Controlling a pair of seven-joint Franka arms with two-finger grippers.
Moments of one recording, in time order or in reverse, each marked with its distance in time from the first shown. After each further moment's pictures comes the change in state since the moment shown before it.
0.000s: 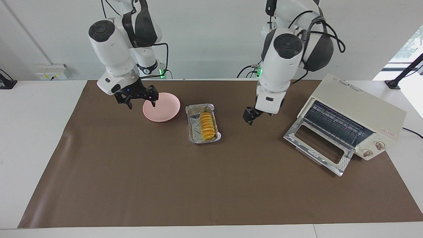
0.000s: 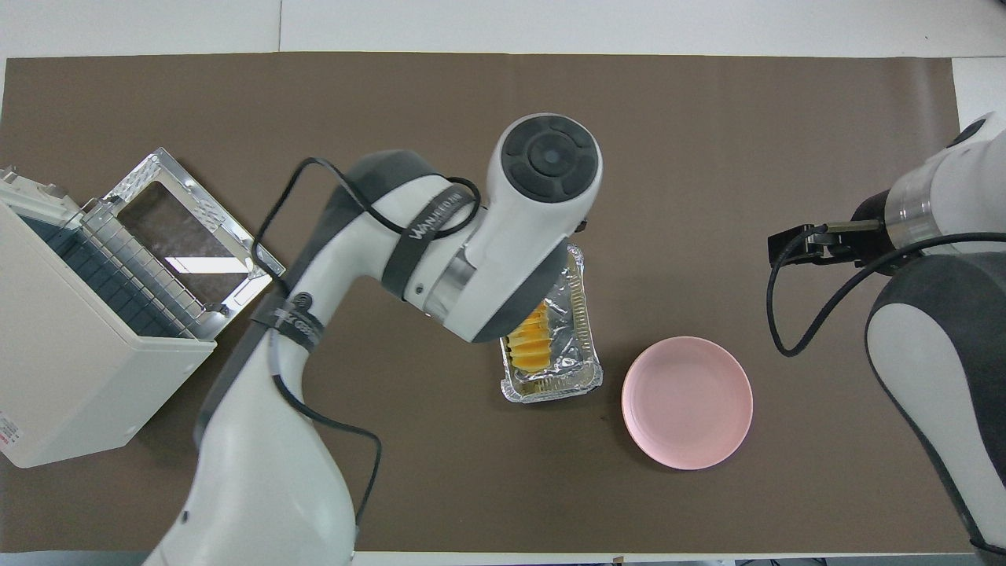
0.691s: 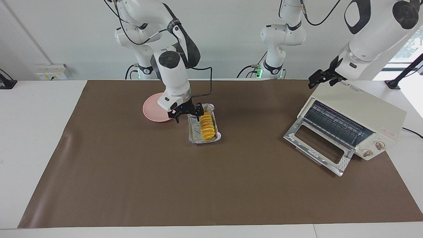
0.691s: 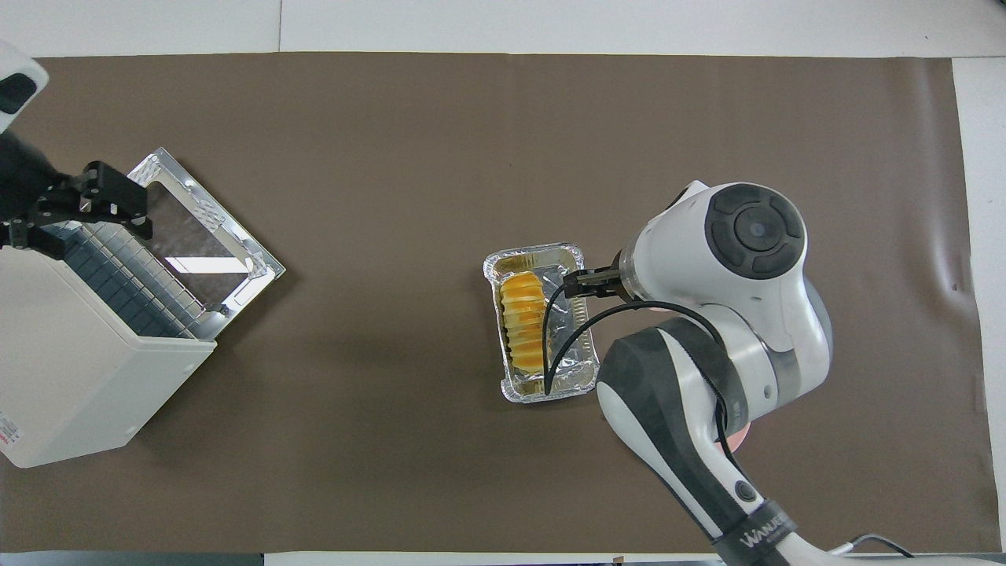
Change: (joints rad) left arm 0.363 -0.354 -0.099 -0.338 0.003 -0.151 0.531; right arm 0.220 0.161 0.003 -0.116 0.000 0.369 0.331
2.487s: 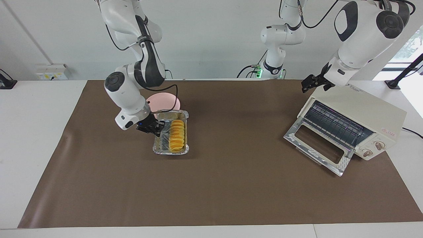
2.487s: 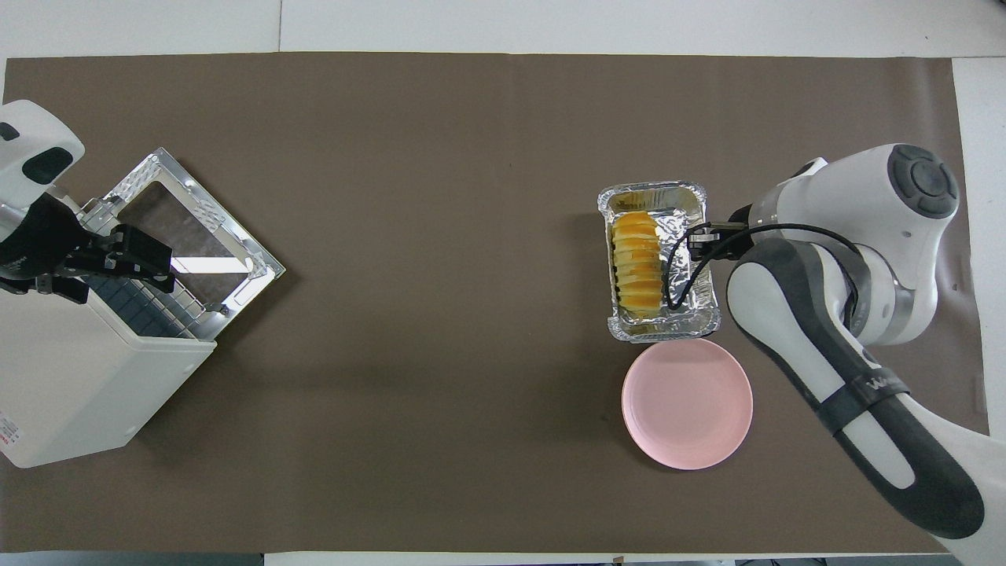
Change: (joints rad) left arm 0.085 0.034 -0.102 -0.002 0.020 0.029 0.002; right arm -0.337 0.026 -0.019 -0.012 0.158 -0.020 -0.407
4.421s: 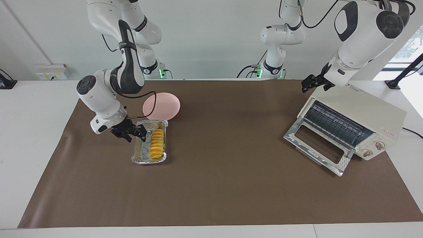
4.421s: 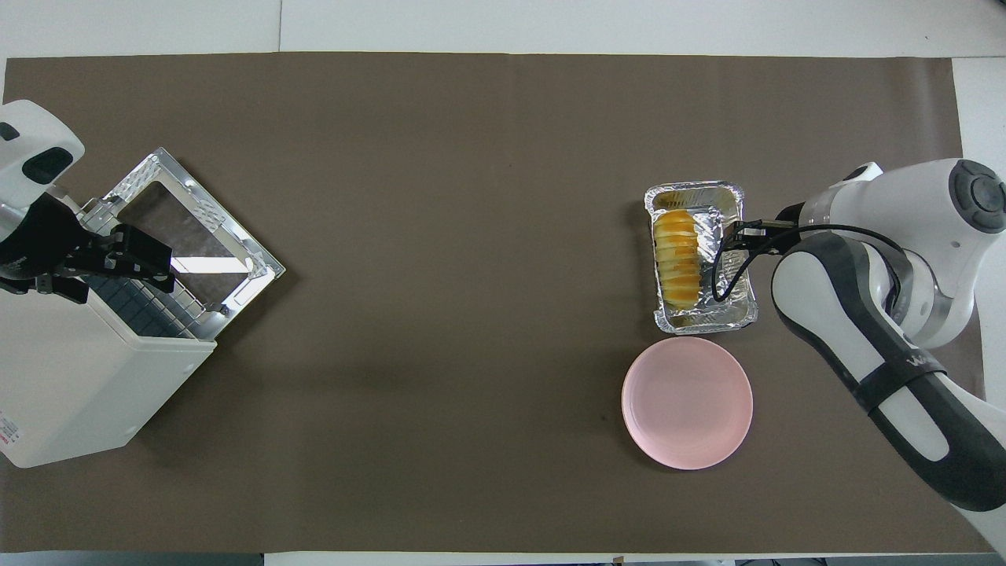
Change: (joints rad) left arm 0.000 0.000 0.000 0.000 0.000 0.000 0.000; right arm -0.077 0.013 0.007 0.031 0.004 0.013 -0.019
